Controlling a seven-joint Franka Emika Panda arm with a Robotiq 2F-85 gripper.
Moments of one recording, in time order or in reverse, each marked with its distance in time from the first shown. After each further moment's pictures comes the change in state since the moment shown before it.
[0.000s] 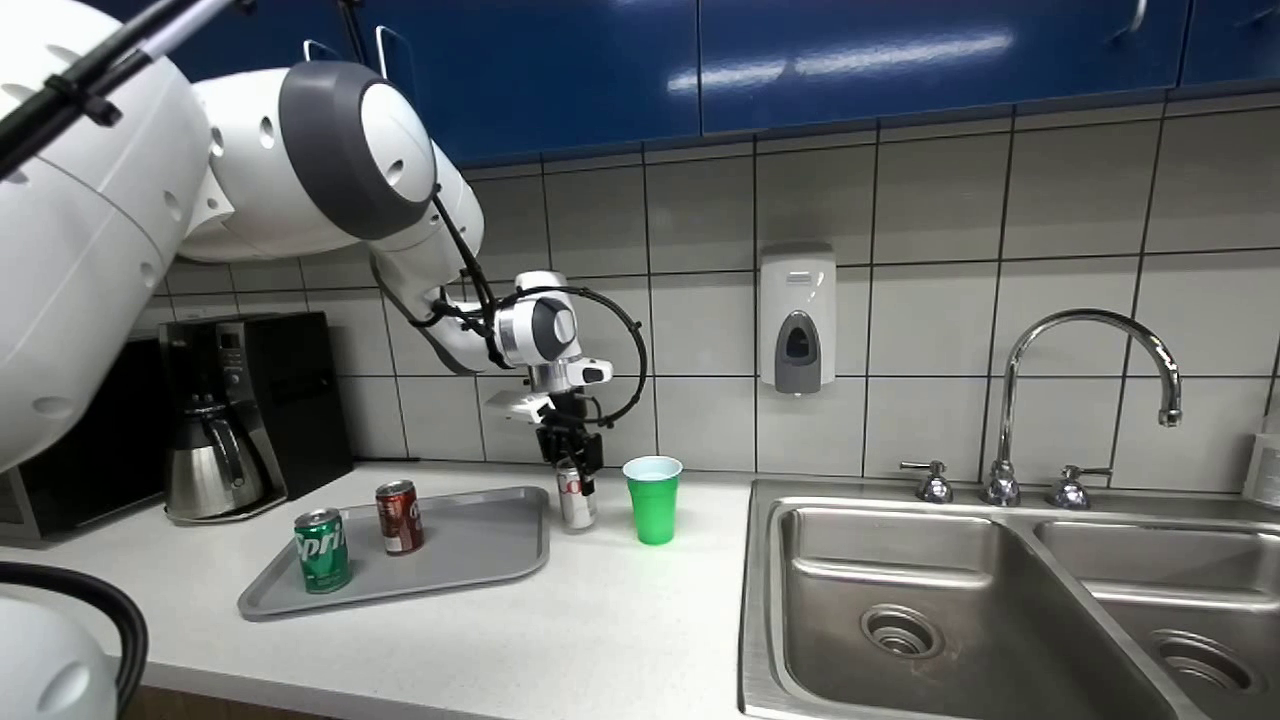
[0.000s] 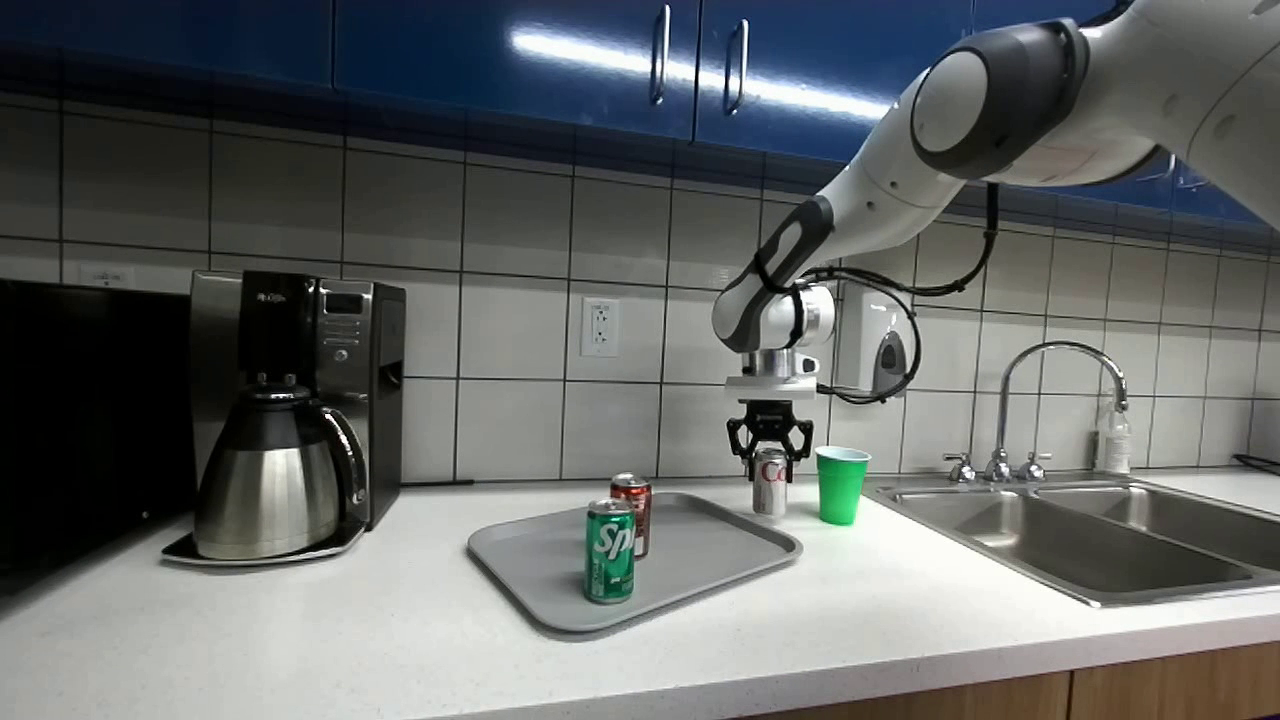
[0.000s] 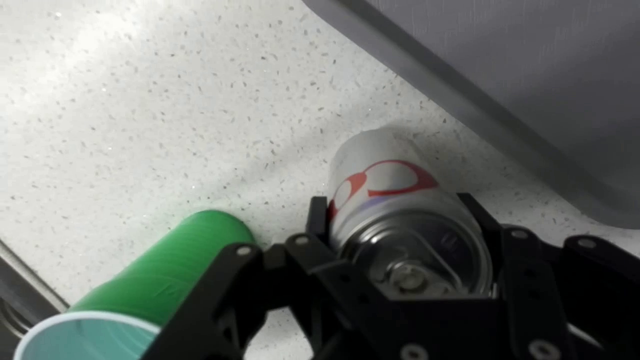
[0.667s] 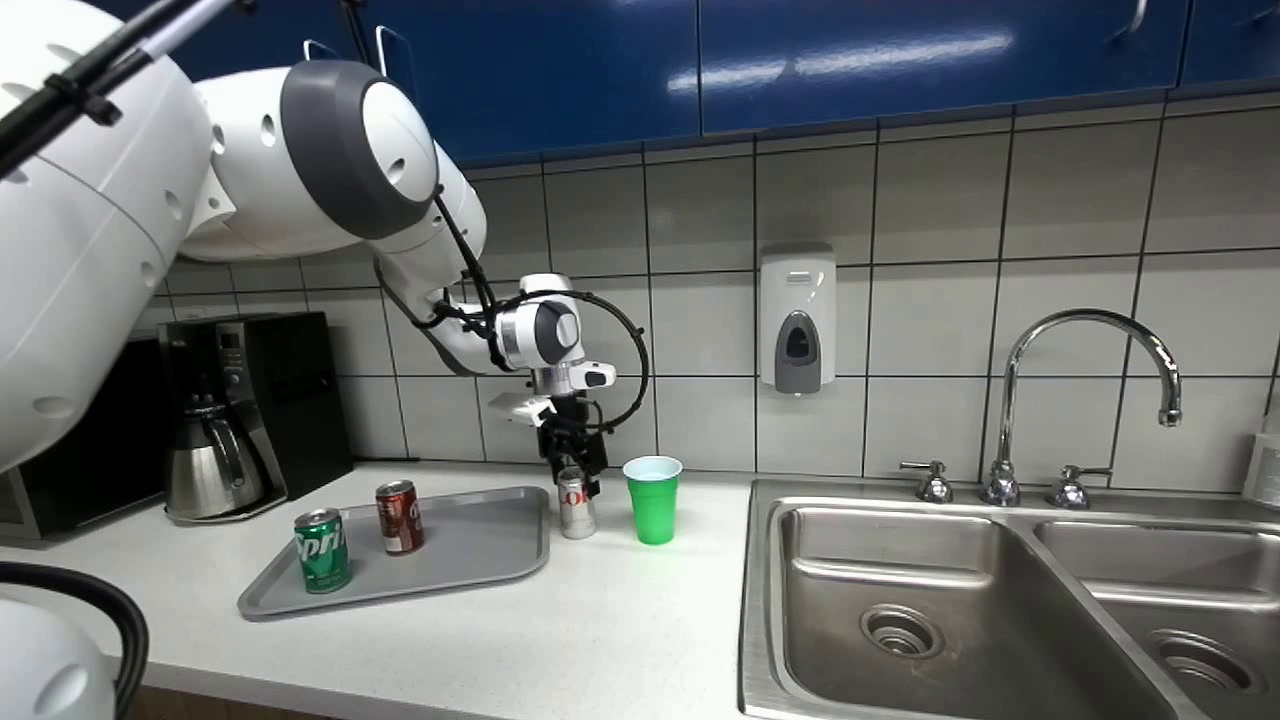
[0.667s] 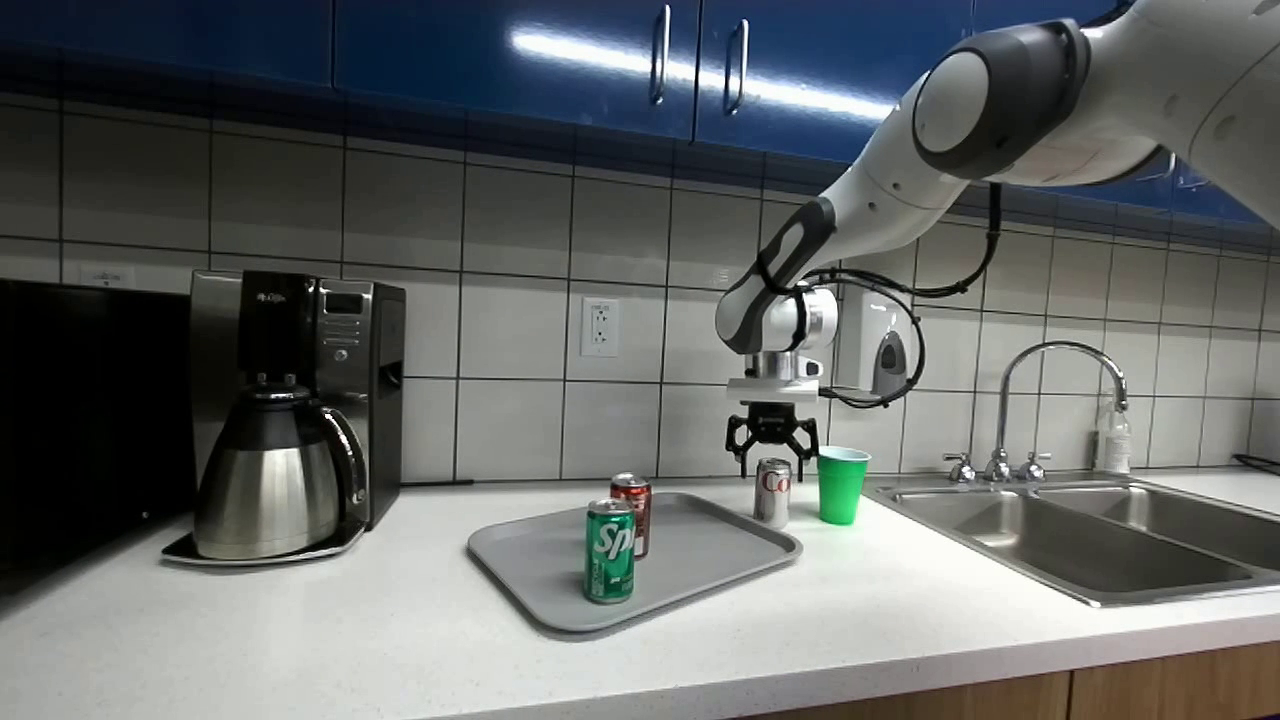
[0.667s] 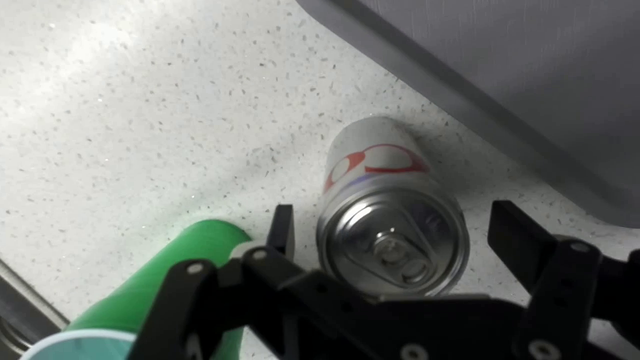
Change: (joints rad) arm -0.006 -0.001 0.000 -0.013 0.023 0.012 0.000
